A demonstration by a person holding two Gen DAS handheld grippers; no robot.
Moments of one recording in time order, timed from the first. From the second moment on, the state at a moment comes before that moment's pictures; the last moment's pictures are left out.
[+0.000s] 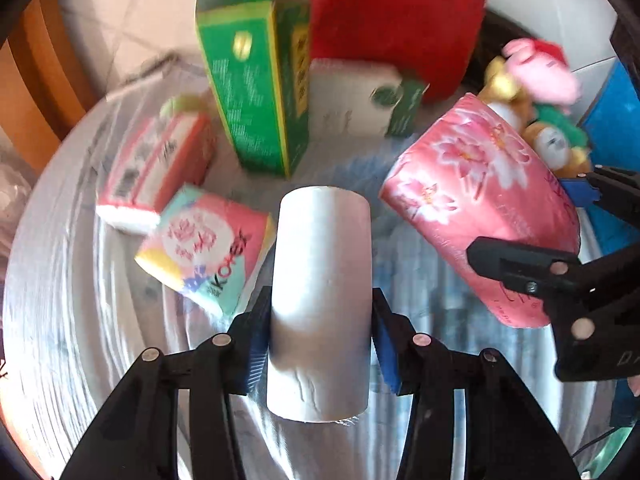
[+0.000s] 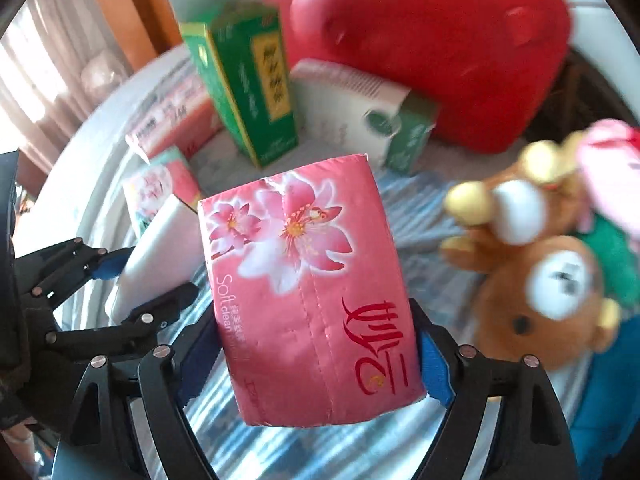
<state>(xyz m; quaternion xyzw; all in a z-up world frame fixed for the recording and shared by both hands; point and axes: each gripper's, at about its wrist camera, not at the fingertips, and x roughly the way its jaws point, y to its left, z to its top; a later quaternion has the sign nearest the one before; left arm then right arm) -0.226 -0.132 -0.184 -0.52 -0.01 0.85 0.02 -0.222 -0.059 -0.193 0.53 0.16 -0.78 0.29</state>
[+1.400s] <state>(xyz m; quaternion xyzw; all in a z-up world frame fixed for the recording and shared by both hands) -0.064 0.328 0.080 -0.24 0.14 0.88 0.39 0.092 0.425 0.083 0.24 -0.06 -0.94 -0.22</state>
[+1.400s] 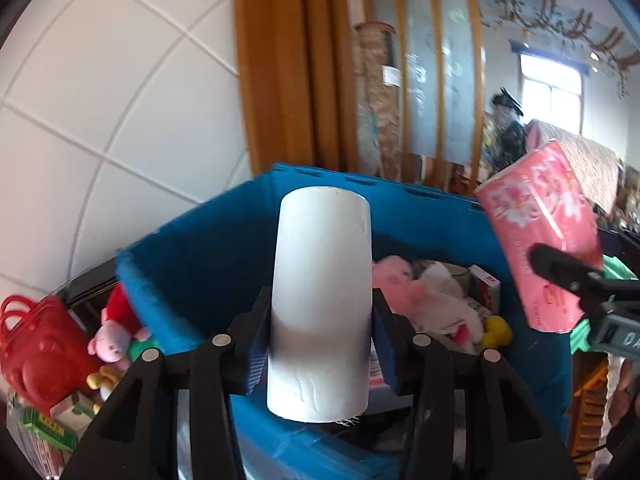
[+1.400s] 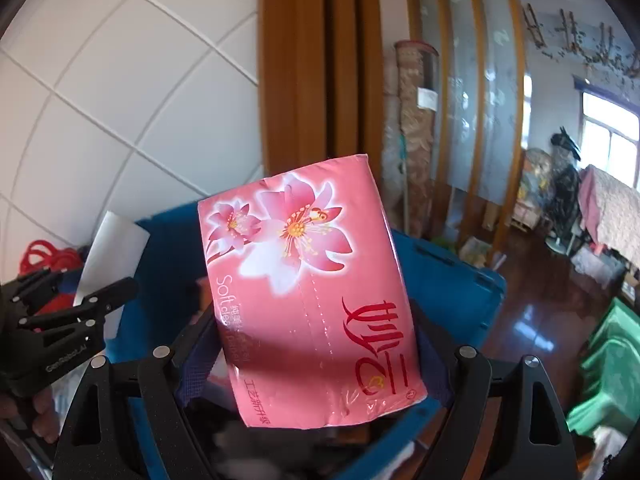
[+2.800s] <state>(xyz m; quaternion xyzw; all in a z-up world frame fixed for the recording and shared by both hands) -0.076 0.237 0.057 -0.25 0.11 0.92 0.28 0.110 0.389 0.100 0.26 0.00 -0.95 -0.19</state>
